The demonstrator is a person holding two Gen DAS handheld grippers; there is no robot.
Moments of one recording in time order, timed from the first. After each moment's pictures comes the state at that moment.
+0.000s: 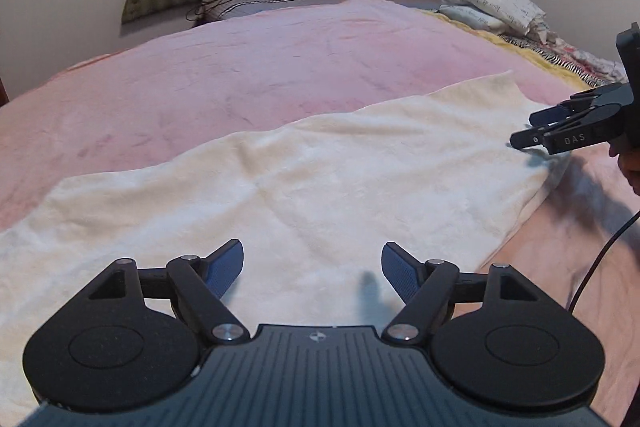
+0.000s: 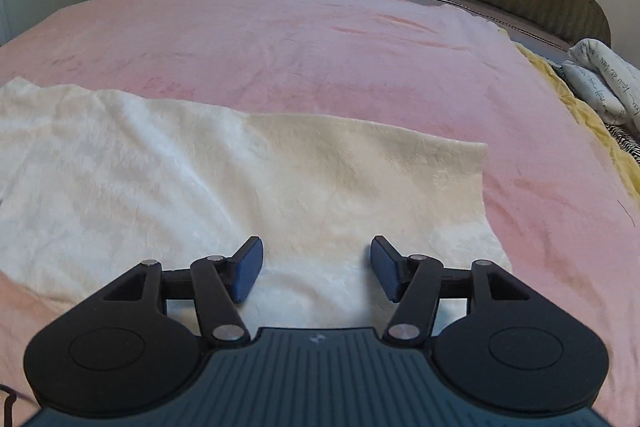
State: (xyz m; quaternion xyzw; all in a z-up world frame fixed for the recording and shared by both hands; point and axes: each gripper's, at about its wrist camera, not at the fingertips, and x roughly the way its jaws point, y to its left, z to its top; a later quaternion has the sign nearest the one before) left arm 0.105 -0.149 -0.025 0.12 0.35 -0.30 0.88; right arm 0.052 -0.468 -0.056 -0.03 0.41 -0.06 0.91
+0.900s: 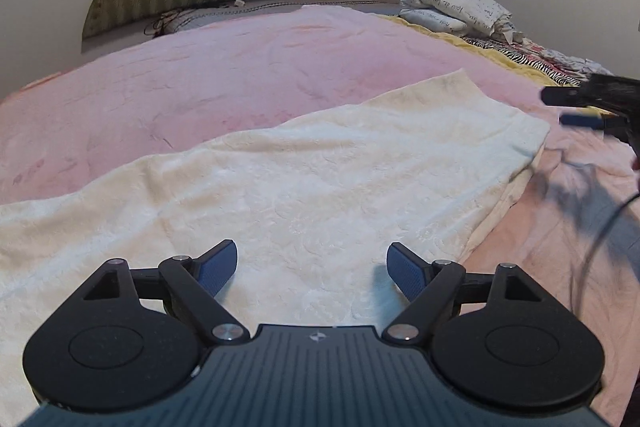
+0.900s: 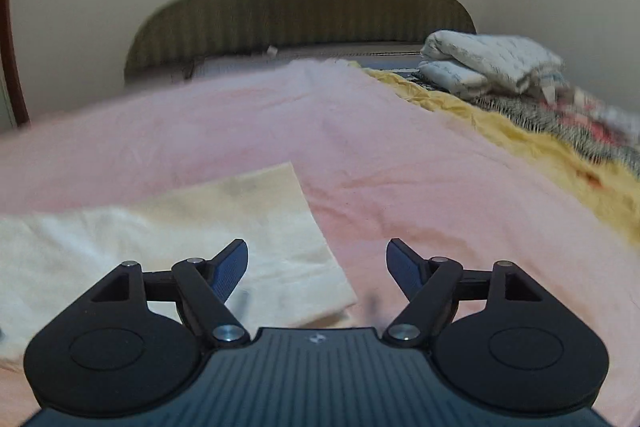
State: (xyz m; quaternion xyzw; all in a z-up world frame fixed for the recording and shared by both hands) left arm 0.099 -0.199 -0.040 0.12 0.33 -0.34 0.87; right arm -0.051 -0.525 -0.038 0.24 0.23 -0.18 0.93
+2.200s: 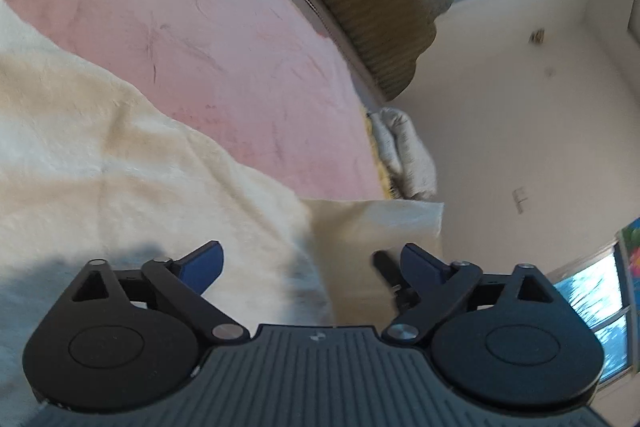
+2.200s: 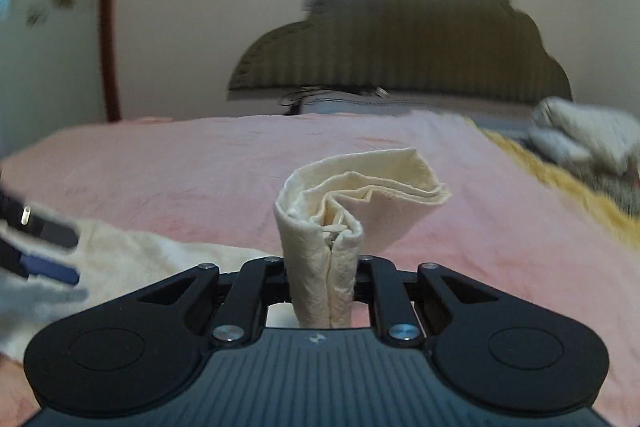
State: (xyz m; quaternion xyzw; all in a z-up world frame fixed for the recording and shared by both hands) left arm 0.186 -0.140 -0.031 -0.36 0.44 -0.38 0.73; right arm 0.036 -0.382 -0.013 -0.06 0.24 -0.06 0.97
